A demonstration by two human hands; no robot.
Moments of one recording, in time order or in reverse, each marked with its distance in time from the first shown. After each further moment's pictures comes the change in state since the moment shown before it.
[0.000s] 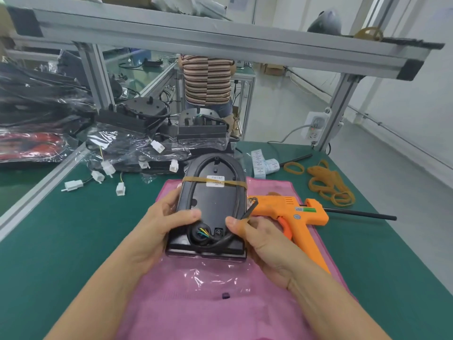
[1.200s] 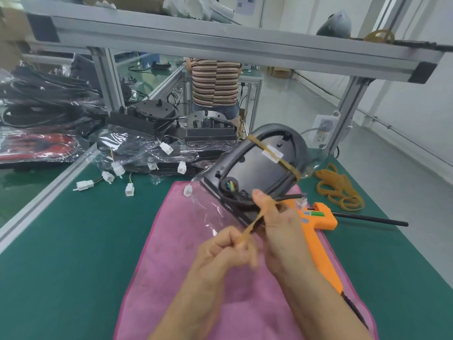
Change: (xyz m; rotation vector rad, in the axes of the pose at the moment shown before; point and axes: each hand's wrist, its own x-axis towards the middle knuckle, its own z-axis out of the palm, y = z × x) left_hand -0.041 -0.020 0.072 -0.017 -0.072 0.209; right_hand 0.006 -0.019 0.017 0.214 0.437 -0.352
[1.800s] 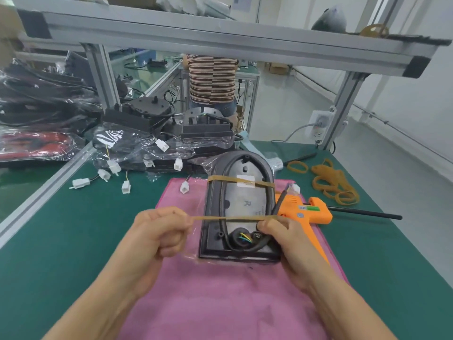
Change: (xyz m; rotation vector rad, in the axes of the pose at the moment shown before) left_hand 0.009 0.032 -0.061 0.088 0.184 -0.126; right_hand -0.008 0.004 -0.047 -0.223 -0.222 0.244
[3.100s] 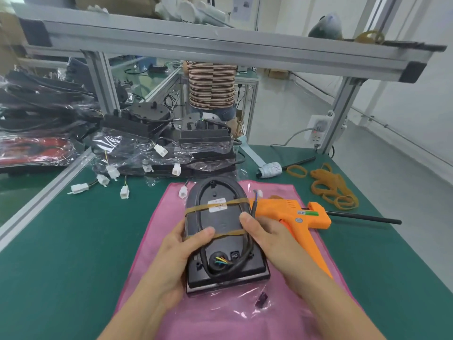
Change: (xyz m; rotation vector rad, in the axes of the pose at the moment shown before) left_hand 0.007 -0.039 0.028 -0.282 0.072 -0.227; right_hand 0.006 -0.003 0.008 -0.326 -0.137 -0.088
